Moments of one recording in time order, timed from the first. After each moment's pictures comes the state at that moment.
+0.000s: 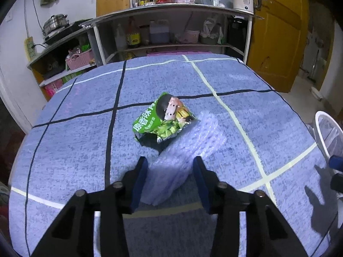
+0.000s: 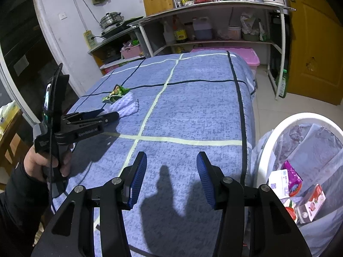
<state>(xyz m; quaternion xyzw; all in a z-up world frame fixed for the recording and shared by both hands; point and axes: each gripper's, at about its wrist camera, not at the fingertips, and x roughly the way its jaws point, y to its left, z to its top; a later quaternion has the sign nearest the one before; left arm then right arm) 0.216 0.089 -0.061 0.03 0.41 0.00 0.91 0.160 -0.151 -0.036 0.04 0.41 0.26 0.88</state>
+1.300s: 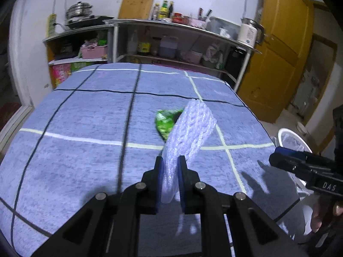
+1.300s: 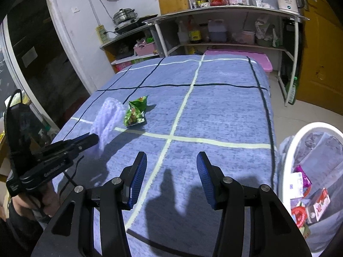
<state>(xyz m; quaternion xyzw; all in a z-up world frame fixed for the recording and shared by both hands) 0.106 0.120 -0.037 -0.10 0.35 0.00 0.93 0.144 -0.108 -0.026 0.02 0.40 0.29 0.87</state>
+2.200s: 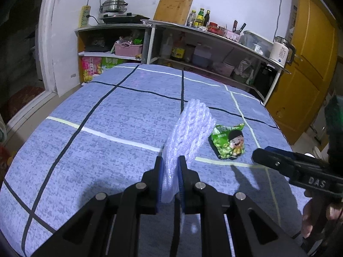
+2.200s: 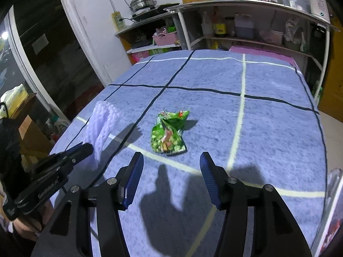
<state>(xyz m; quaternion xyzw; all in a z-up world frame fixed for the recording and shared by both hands) 0.105 0.172 -0.050 -0.14 0.33 0.08 0.93 0.195 -0.015 -0.039 0.00 0.42 0.34 0.84</state>
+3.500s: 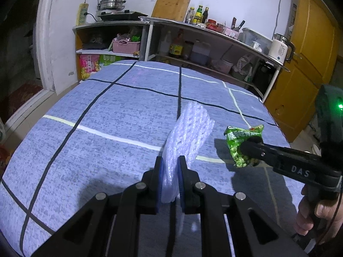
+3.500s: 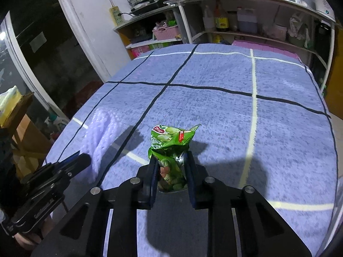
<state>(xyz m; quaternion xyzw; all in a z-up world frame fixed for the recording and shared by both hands) 0.108 0.165 -0.048 -0.14 0.34 0.07 0.93 0.205 -0.002 -0.043 -0.01 0.43 0.34 0.84</state>
